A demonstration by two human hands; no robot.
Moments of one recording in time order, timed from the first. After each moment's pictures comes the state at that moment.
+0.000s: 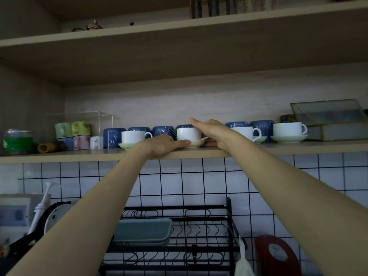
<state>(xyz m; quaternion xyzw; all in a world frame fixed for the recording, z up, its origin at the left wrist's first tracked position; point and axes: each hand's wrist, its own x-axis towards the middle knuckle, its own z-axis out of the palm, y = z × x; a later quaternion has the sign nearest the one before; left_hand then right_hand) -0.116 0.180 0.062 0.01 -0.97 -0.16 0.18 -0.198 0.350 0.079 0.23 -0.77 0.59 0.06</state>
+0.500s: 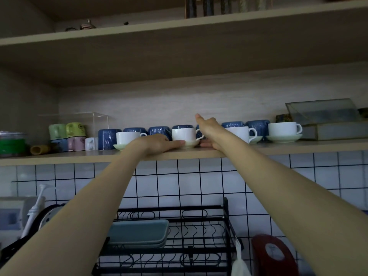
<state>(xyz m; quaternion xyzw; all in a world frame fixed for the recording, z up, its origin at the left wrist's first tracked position) -0.122 0.179 0.070 0.06 -0.98 -0.11 0.17 -0.196 0.349 0.081 0.18 -0.73 0.66 0.07</state>
